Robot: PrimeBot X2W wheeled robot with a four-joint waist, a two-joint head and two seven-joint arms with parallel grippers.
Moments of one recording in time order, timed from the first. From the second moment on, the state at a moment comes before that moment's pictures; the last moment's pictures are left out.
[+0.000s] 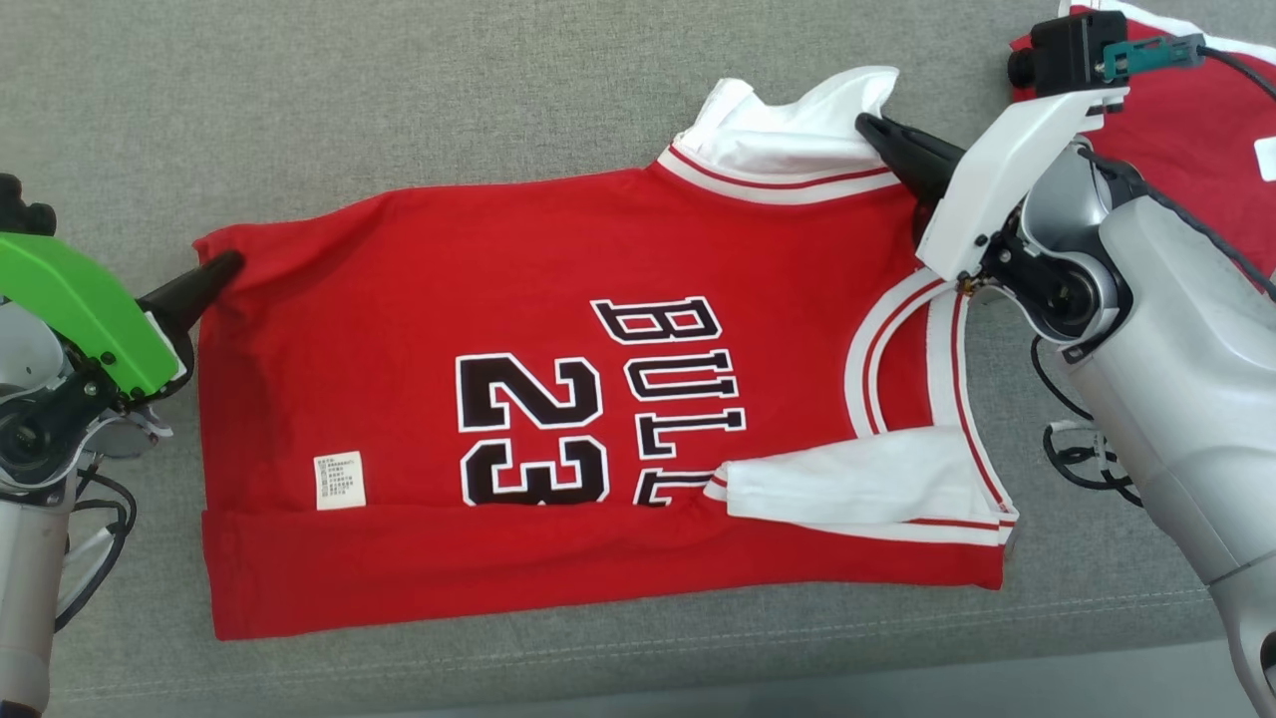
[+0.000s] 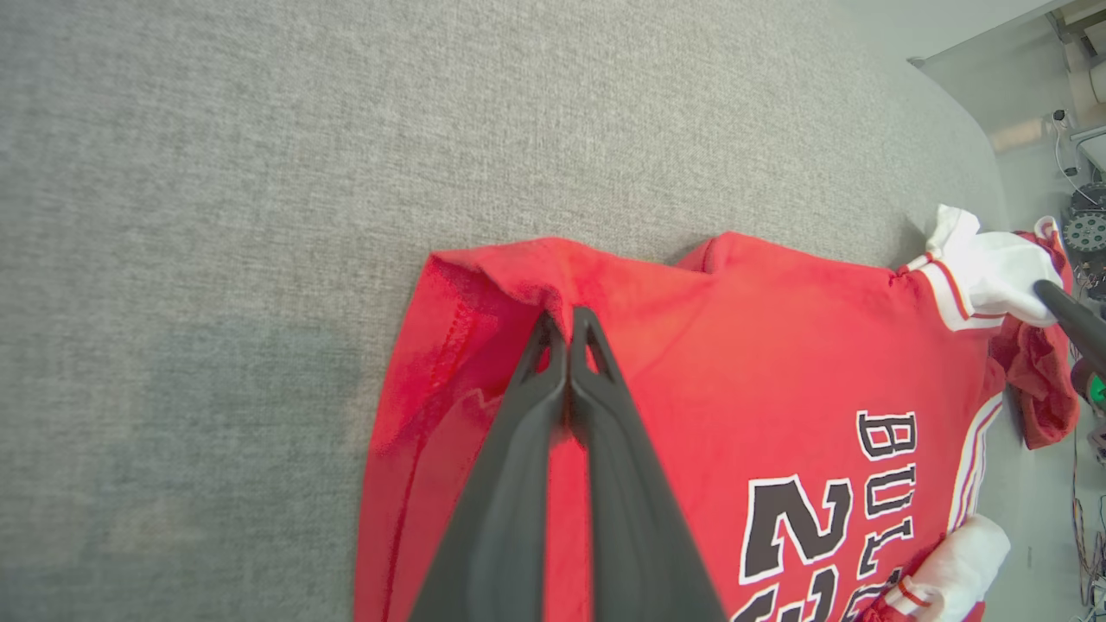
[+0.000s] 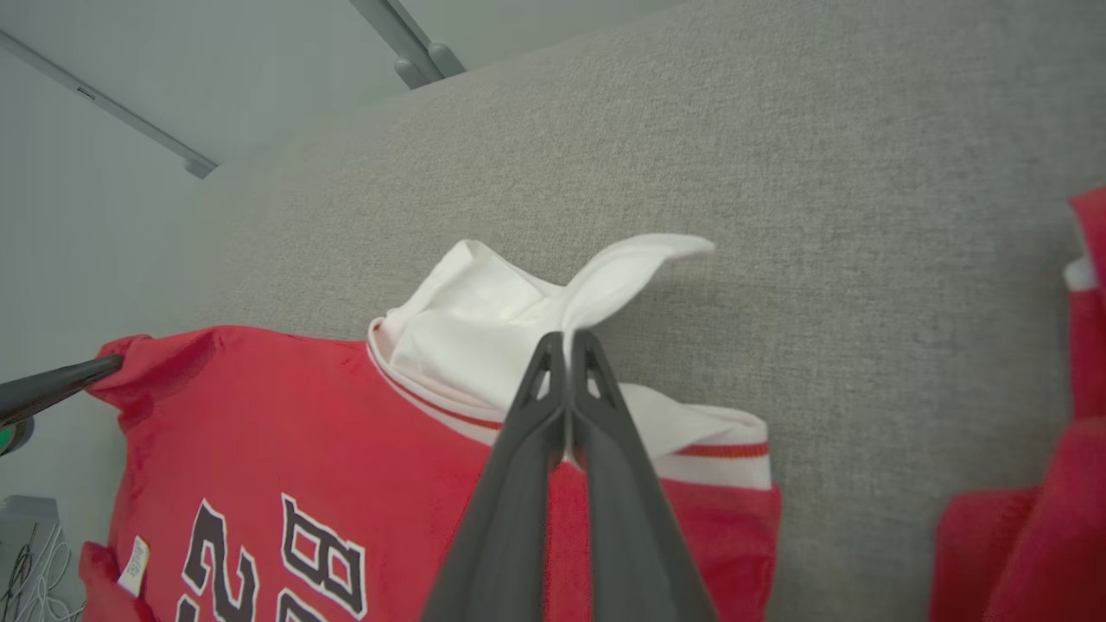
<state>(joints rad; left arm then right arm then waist) -0.60 0.40 -0.23 0.37 -1.12 -0.12 0.60 -0.81 -0.29 0.59 0.52 0.90 0.09 0.29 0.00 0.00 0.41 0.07</state>
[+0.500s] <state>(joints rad) -0.52 0.41 -0.23 0.37 -1.15 -0.12 0.55 -0.68 -0.30 0.58 0.46 0.91 0.09 0.26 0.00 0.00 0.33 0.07</state>
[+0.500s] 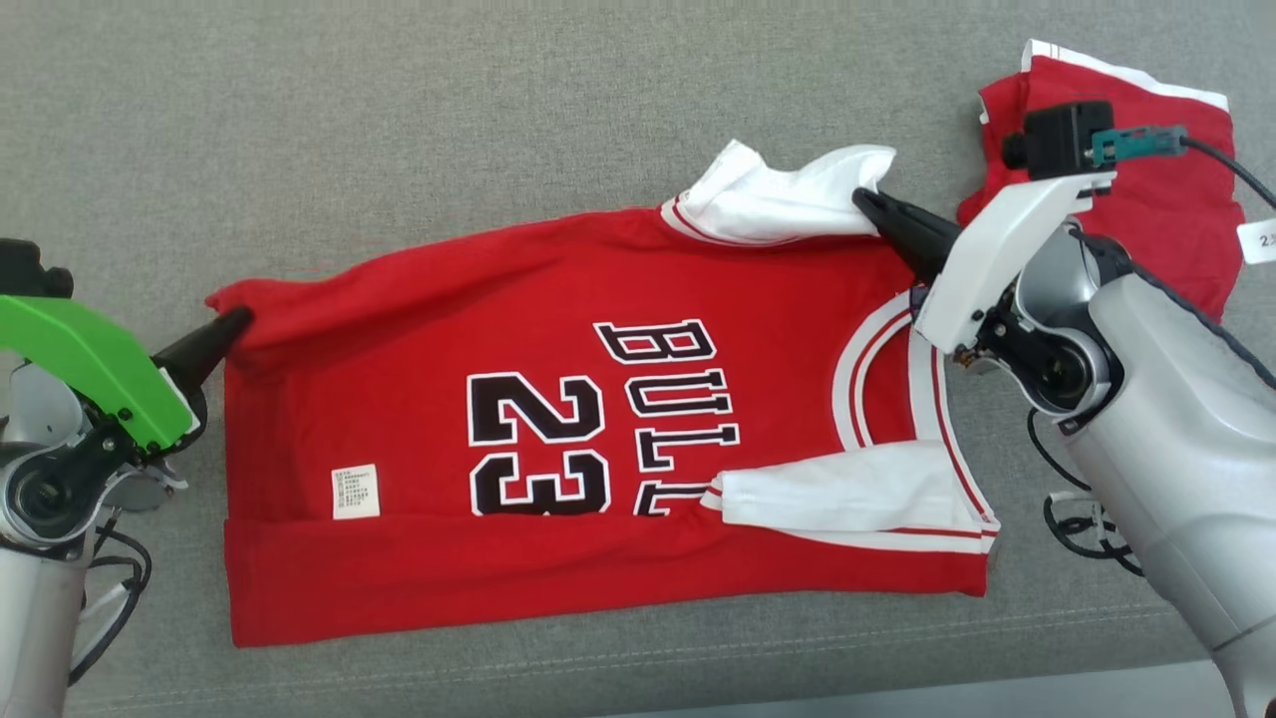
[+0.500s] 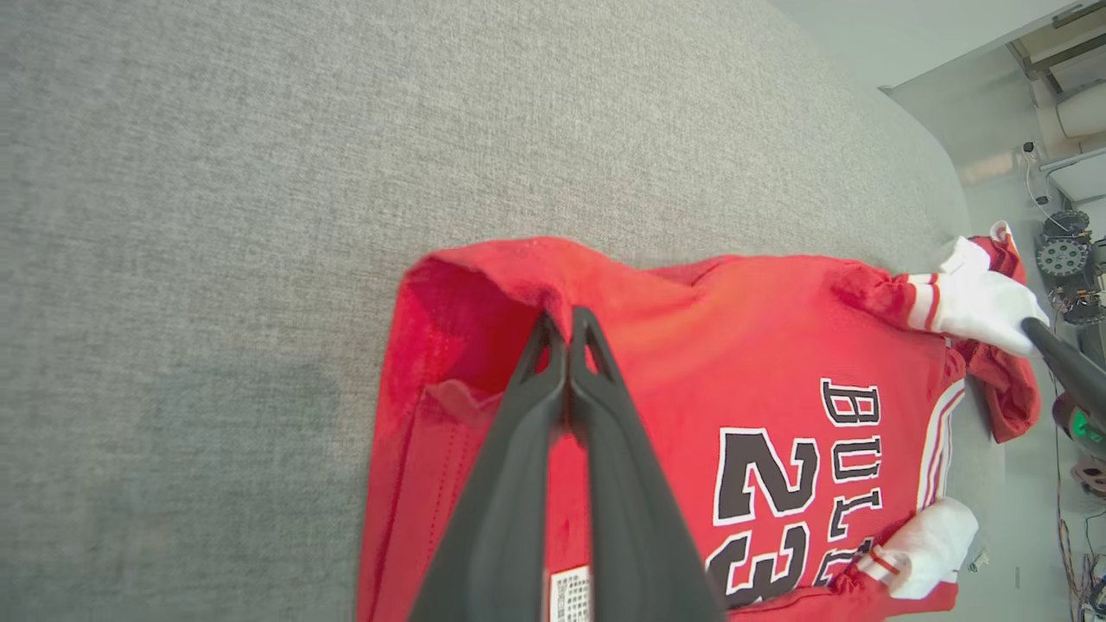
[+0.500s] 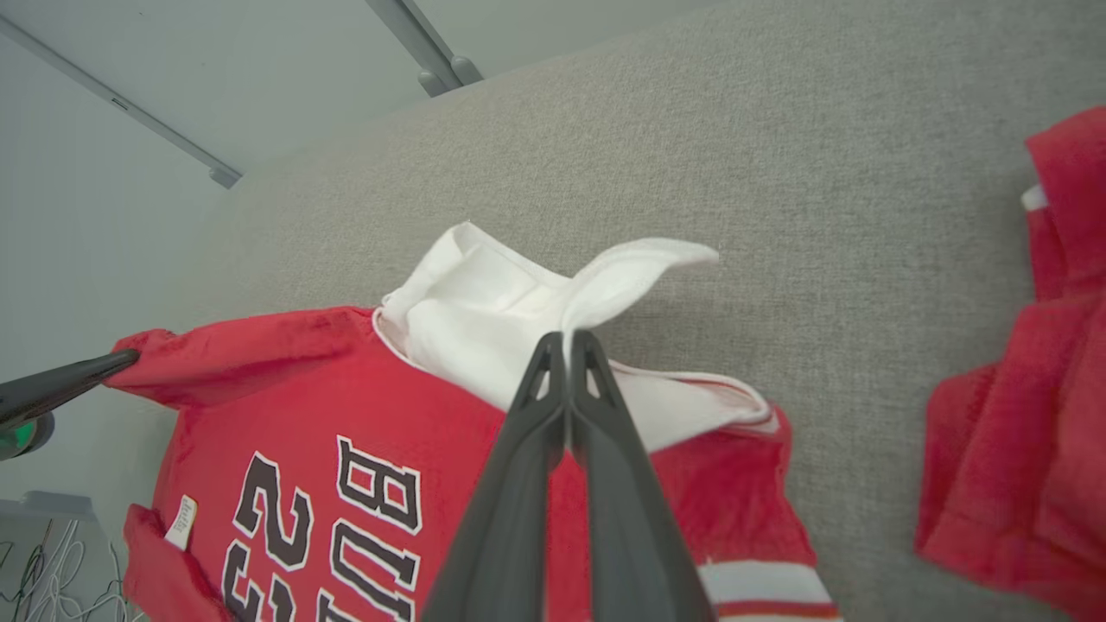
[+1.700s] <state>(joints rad) -0.28 0.45 -0.23 0.33 -1.18 -0.12 0.52 -0.37 -0.36 0.56 0.25 0.99 0.01 0.26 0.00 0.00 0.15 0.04</state>
